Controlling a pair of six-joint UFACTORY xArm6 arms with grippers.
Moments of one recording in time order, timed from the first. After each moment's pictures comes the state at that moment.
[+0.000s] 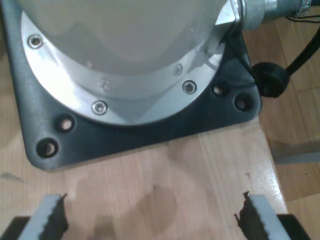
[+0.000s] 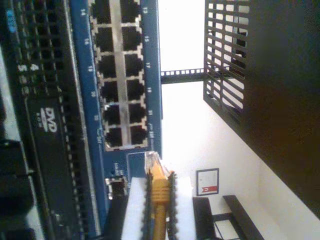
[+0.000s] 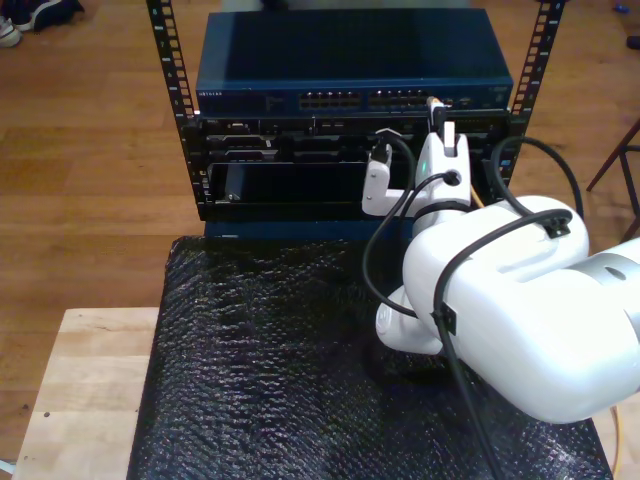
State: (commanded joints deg) left arm 74.8 -29.9 -6.9 4.0 65.8 -185.8; right arm 24.4 42.4 -64.9 28.0 -80.2 -98.9
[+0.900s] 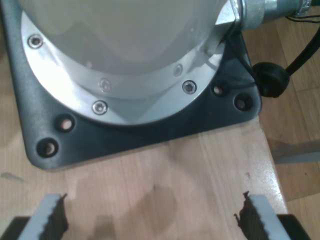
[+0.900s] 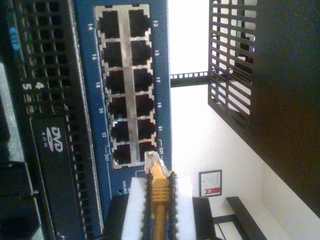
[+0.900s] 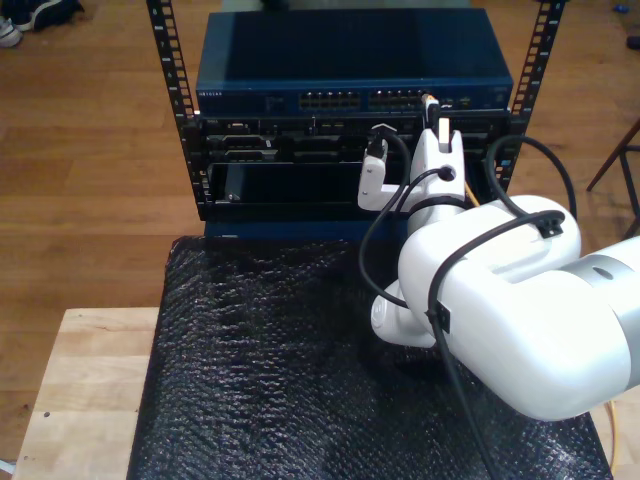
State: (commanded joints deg) left arm 74.8 -30.0 -6.9 4.0 65.8 -185.8; right arm 24.4 43.9 -67.5 28.0 -79.2 -98.8
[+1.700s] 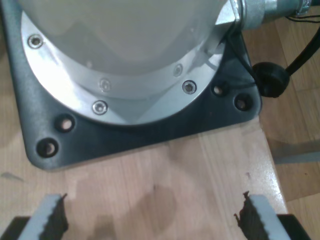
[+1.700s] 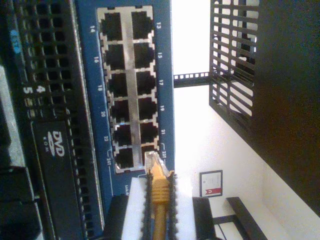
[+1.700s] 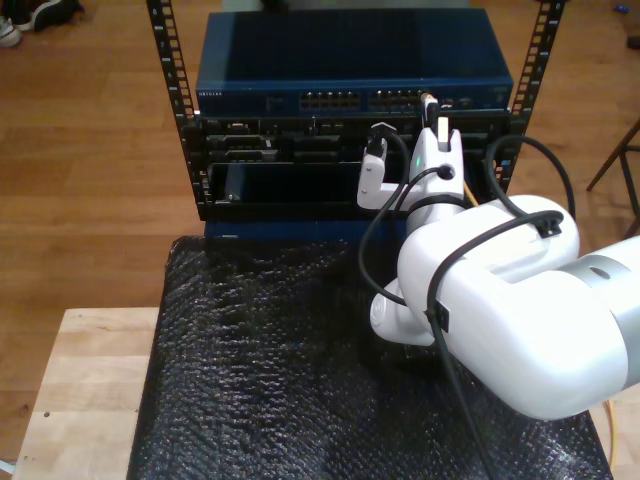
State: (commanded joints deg) left arm 74.8 -30.0 -6.9 4.0 65.8 -185.8; right arm 24.3 44.4 -68.2 27.9 -79.0 -98.8
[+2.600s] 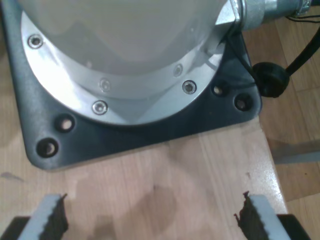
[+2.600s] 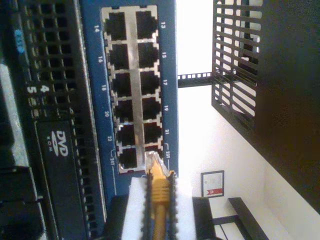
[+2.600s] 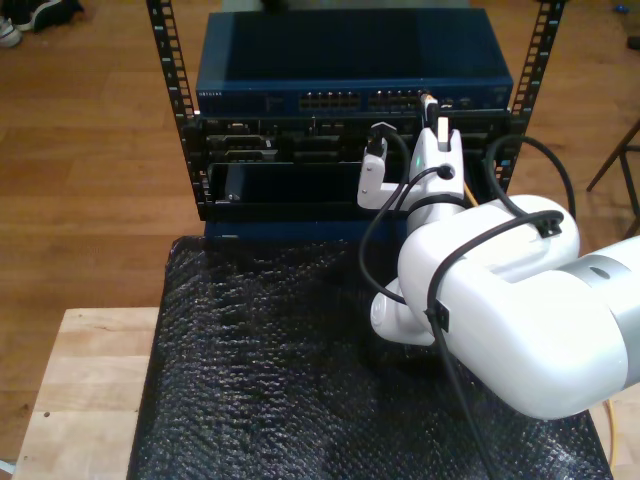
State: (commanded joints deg) left arm 74.8 -29.9 -6.9 4.0 65.8 -185.8; right arm 24.2 44.4 -68.3 27.8 -78.7 -98.8
